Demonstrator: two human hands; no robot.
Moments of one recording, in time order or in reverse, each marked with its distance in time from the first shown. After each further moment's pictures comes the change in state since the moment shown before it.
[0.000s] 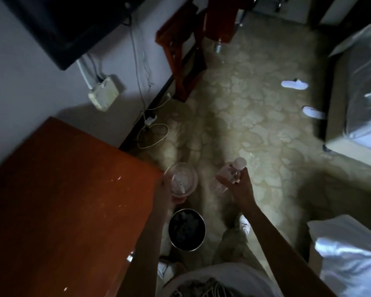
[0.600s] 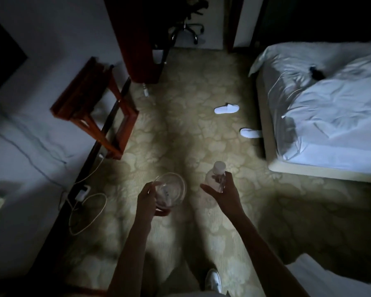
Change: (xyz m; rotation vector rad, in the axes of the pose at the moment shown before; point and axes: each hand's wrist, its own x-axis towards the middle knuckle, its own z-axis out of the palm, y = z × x) left_hand 0.104 0.169 0.425 0.225 -0.199 0.193; right_hand 0.308 -0.047 -0.305 0.014 0.194 -0.052
